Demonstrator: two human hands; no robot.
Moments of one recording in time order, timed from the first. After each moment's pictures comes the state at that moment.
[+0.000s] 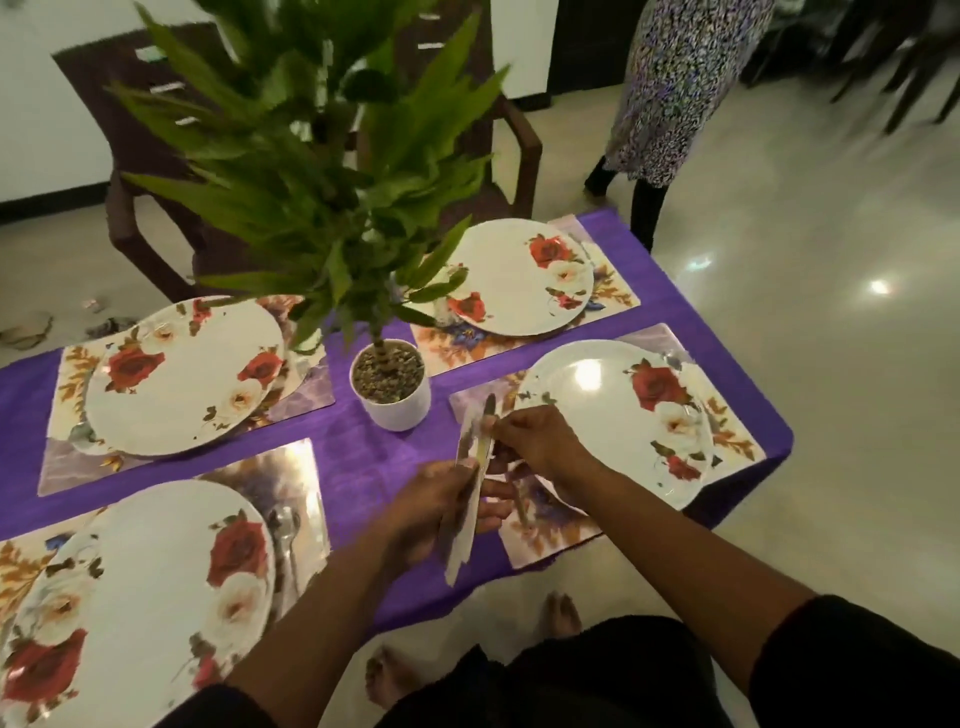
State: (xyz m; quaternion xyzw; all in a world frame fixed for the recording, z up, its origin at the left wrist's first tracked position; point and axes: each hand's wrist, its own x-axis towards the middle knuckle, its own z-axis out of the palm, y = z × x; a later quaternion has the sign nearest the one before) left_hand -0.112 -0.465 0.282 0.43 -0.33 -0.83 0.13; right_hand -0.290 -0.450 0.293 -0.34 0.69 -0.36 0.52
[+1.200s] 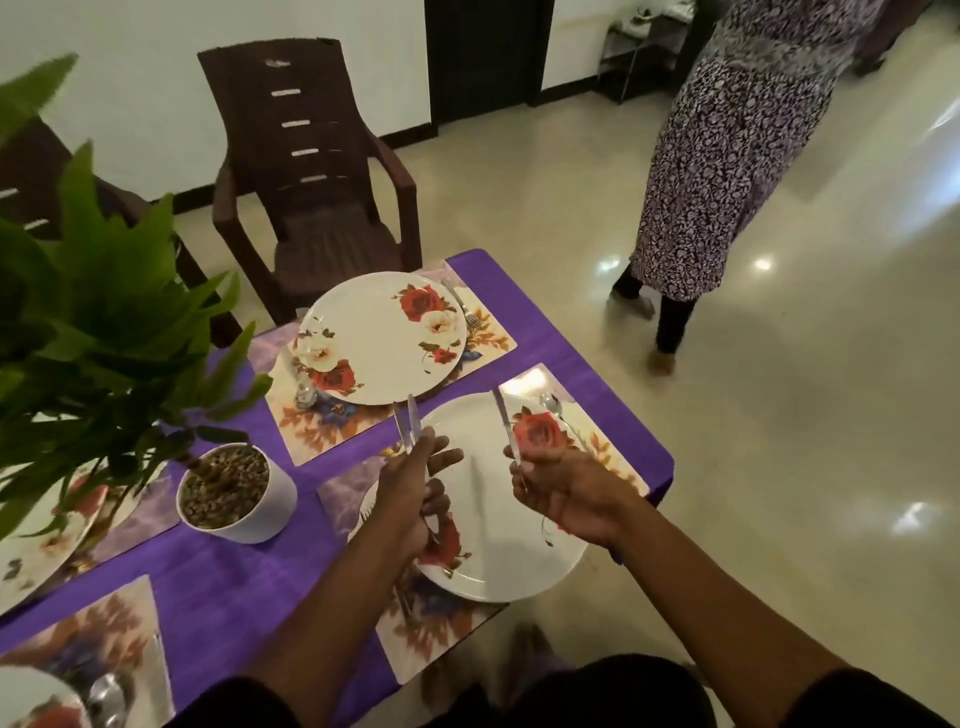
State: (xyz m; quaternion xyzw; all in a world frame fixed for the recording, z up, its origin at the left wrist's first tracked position) left_hand -0.328 -0.512 0.278 0.53 -0.30 -0.76 0.22; right_hand -0.515 -0.392 0.290 -0.04 0.50 -0.55 0.67
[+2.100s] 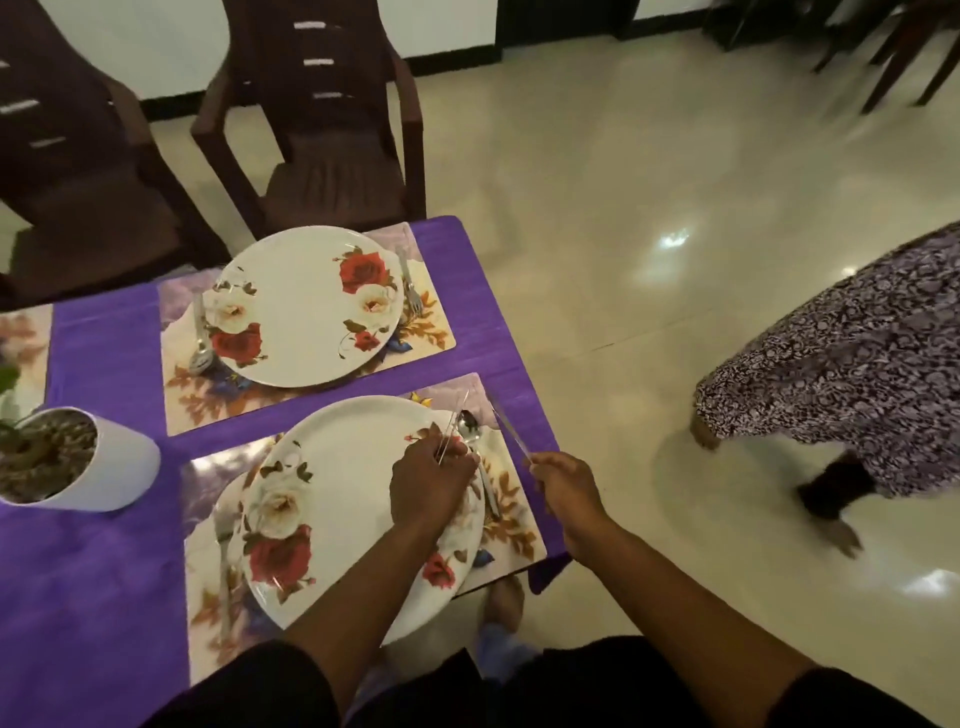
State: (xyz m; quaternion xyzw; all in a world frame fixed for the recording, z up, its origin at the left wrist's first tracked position) left_hand -0.532 -0.476 0.229 0.66 -0.58 -0.46 0.14; right_hand -0.691 -0.397 0.219 -0.14 0.81 -0.36 0.45
